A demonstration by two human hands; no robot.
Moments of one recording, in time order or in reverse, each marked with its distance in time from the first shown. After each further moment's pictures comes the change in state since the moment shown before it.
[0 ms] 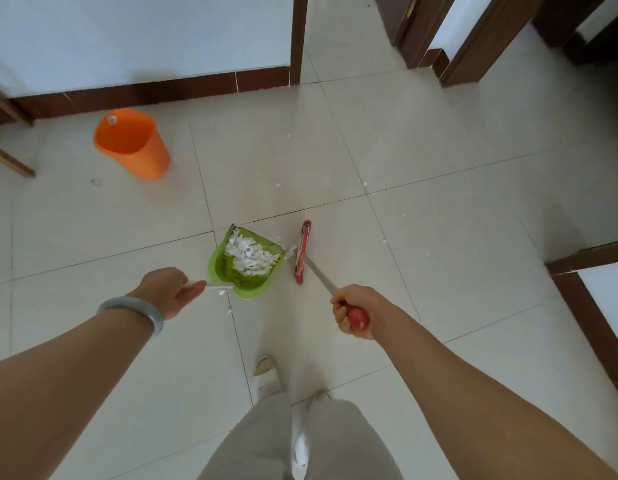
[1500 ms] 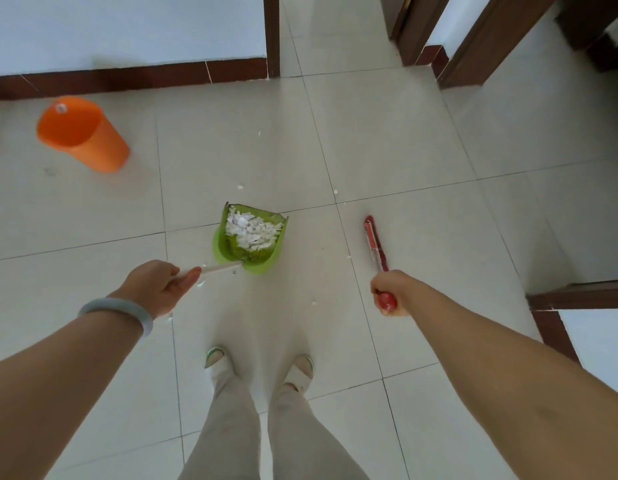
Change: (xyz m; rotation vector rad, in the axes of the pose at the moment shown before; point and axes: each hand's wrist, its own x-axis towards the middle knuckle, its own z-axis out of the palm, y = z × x) left_hand 0.101 0.238 -0.053 -0.239 0.115 -0.192; right_hand 0.074 -0.173 -0.289 -0.367 0.311 -0.020
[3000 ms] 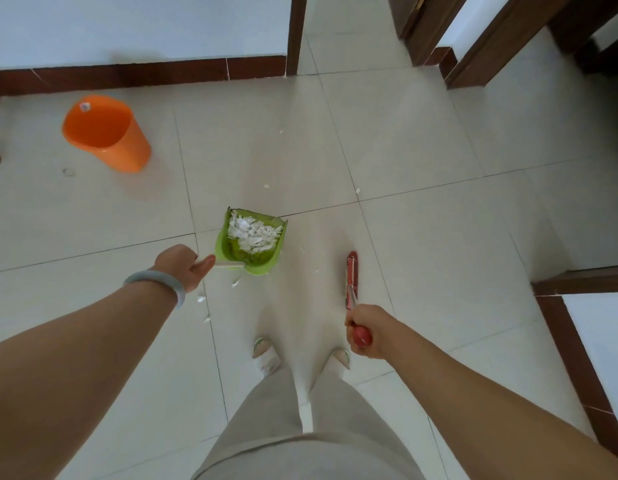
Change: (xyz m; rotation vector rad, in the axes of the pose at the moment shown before) left_hand 0.064 -0.174 -0.032 0.112 -0.144 0.010; right_hand -0.122 0.002 0.225 0.243 -0.106 0.135
